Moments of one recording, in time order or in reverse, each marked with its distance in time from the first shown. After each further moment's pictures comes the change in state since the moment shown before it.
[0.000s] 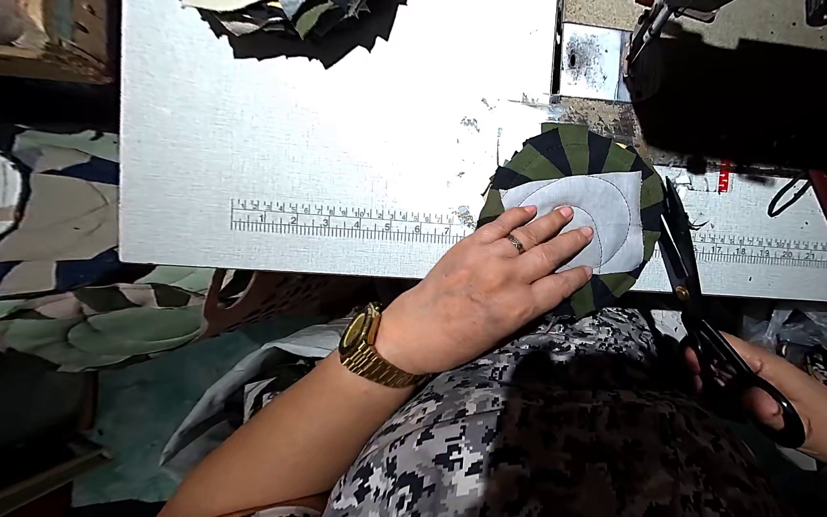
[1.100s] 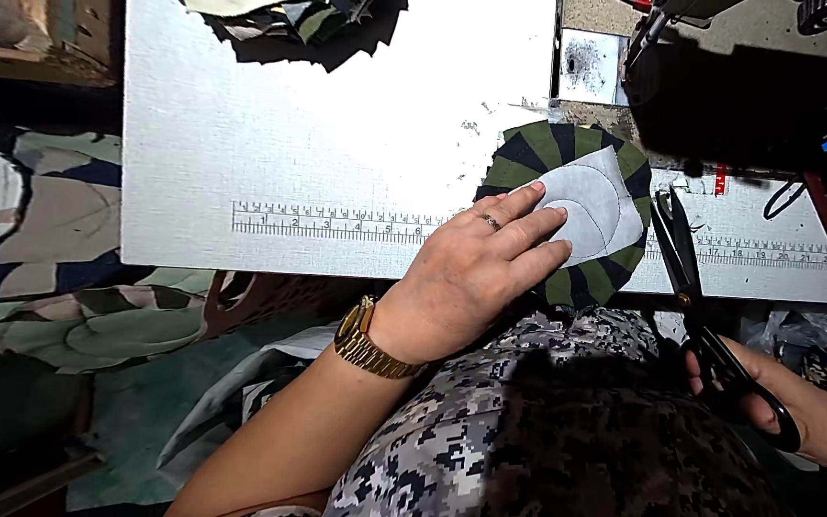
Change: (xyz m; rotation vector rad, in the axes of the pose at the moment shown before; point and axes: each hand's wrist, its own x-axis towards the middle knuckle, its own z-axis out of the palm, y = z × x) left_hand -0.002 -0.006 -0.005 -0.028 0.119 -0.146; right_hand -0.005 0.004 -0.001 -0.086 0.010 0.018
